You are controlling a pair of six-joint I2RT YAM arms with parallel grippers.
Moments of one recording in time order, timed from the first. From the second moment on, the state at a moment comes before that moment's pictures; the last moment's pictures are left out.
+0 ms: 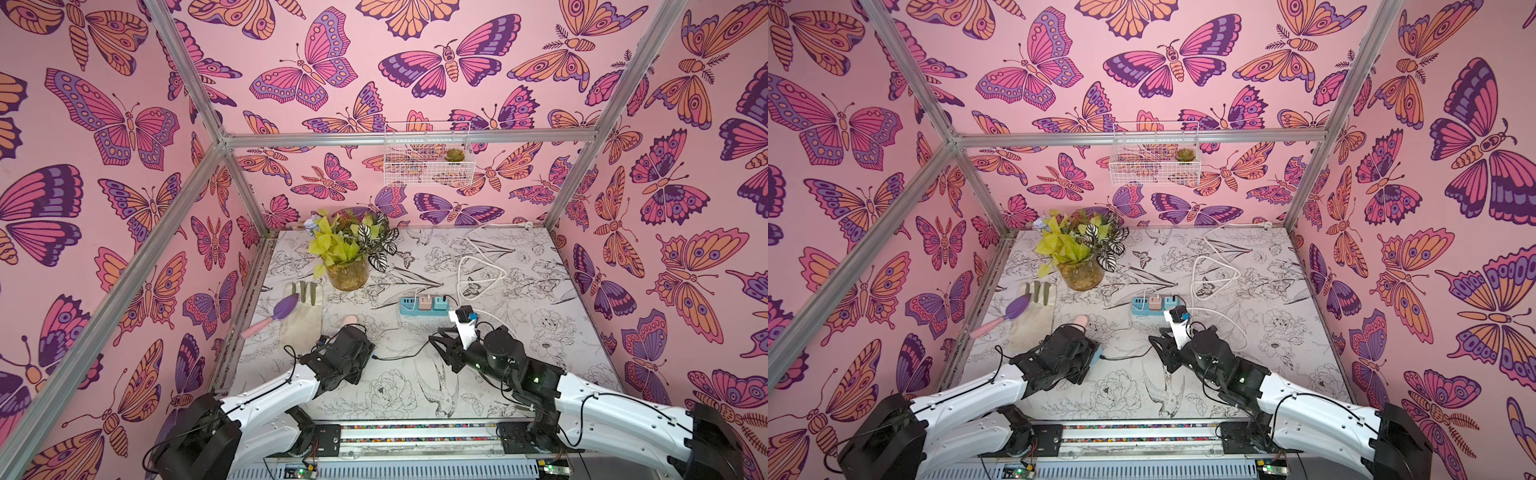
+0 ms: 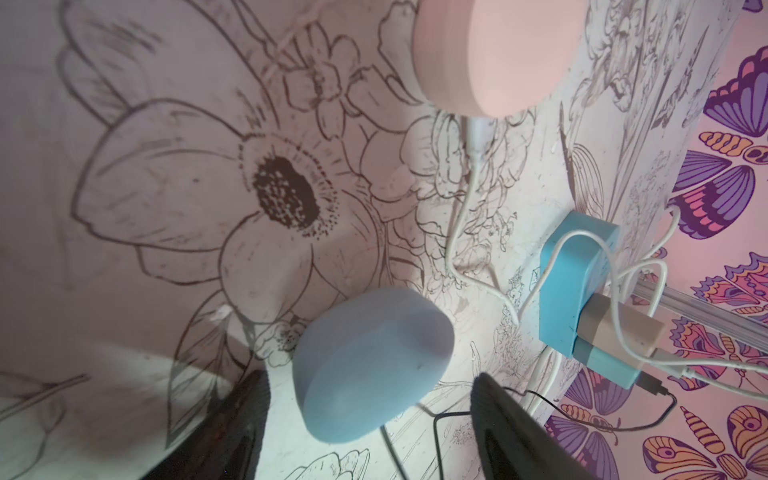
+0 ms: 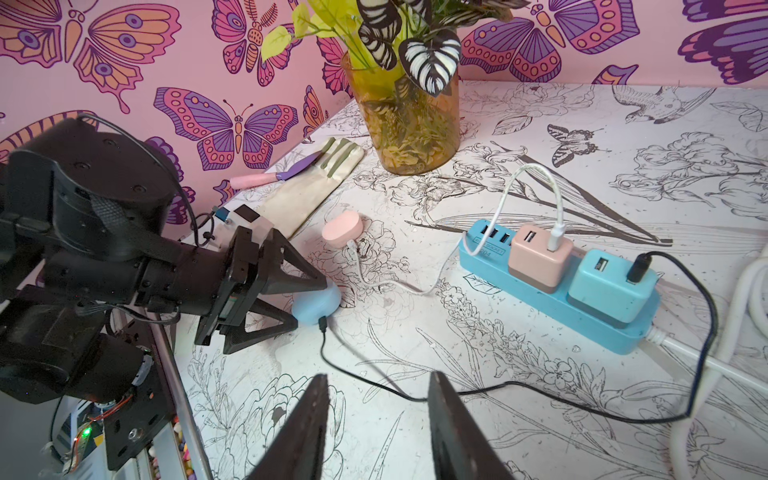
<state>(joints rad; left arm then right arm) -0.67 1.08 0.39 -0.24 -0.06 -1.67 0.98 0.87 0.43 0.12 0.09 0.37</state>
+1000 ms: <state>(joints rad) -0.59 0.86 0.75 -0.75 -0.40 -0.89 0.65 0.94 0.65 -0.30 0.31 0.44</state>
